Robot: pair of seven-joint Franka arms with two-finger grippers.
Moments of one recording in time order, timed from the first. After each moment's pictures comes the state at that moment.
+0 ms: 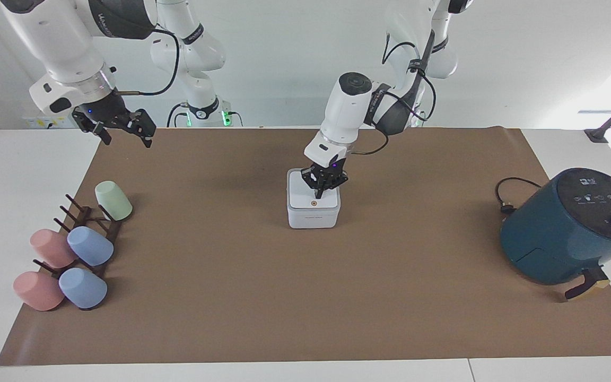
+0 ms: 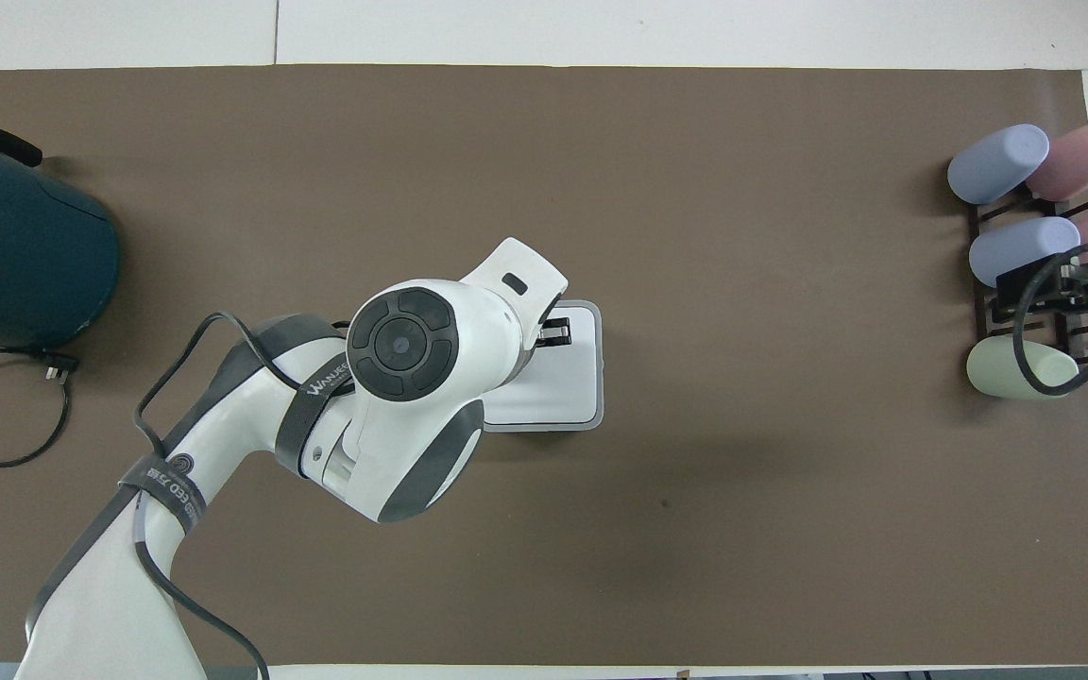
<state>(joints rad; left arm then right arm) -0.62 0.20 -0.08 -1.90 -0.08 2.34 -0.66 -0.02 -0.03 -0.01 -1.63 -0.03 1.51 0.07</state>
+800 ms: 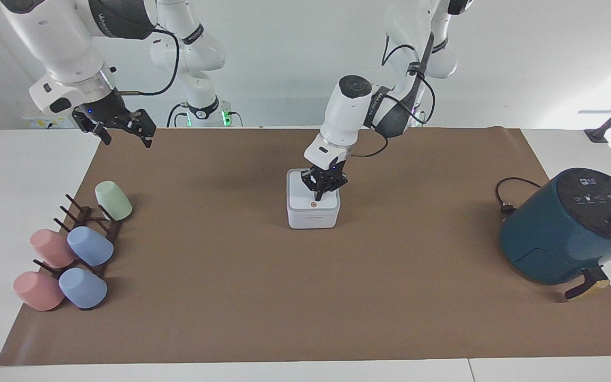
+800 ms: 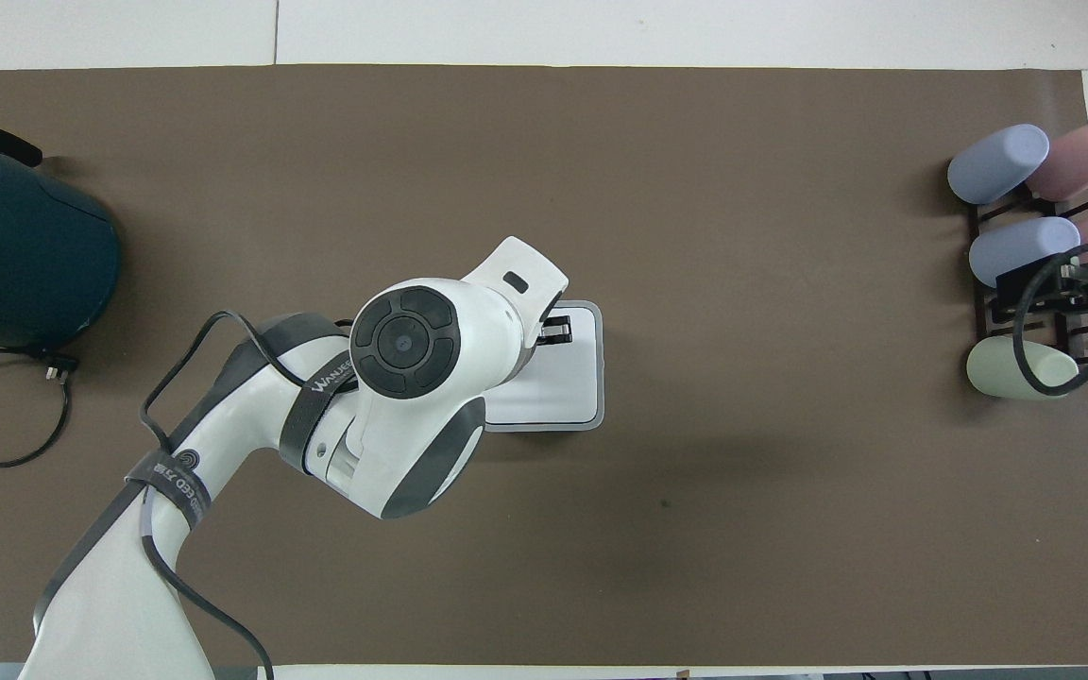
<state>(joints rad) -0.62 0.21 -0.08 -1.89 -0.08 2.34 -0.66 -0.02 -0.03 -0.01 -1.63 -0.03 1.51 0.07</state>
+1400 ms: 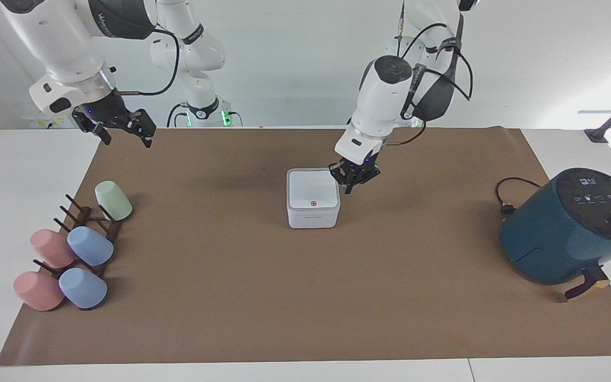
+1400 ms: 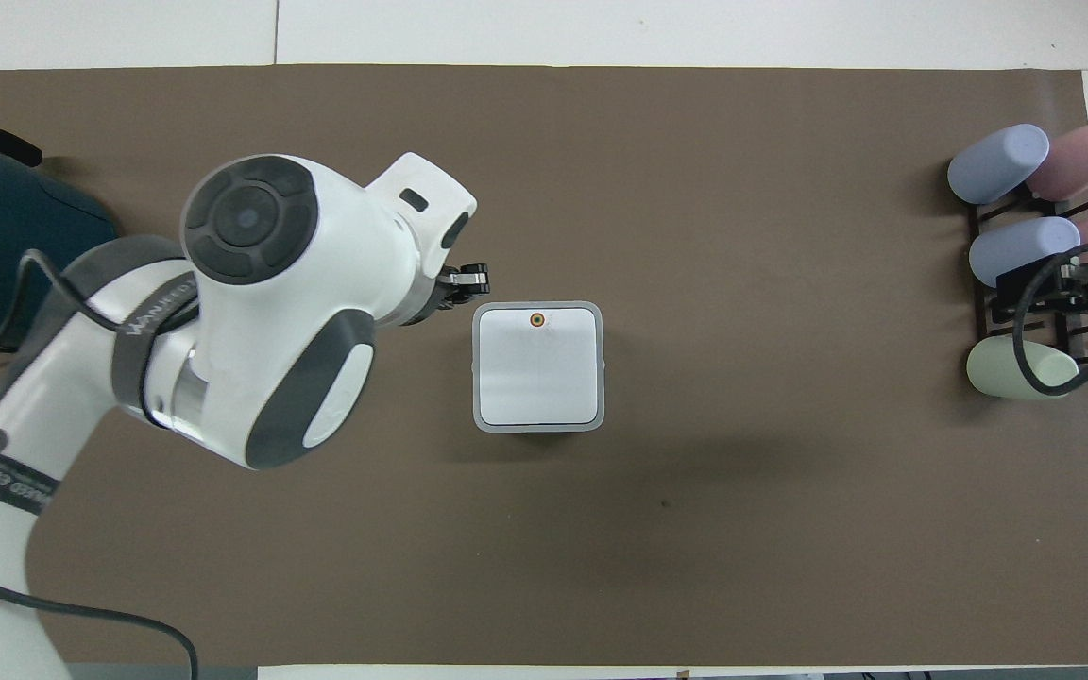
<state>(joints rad) -0.45 0.14 -0.07 -1.72 -0.08 1.98 -0.52 -0.02 -0.03 -0.01 -1.63 -0.03 1.51 0.07</state>
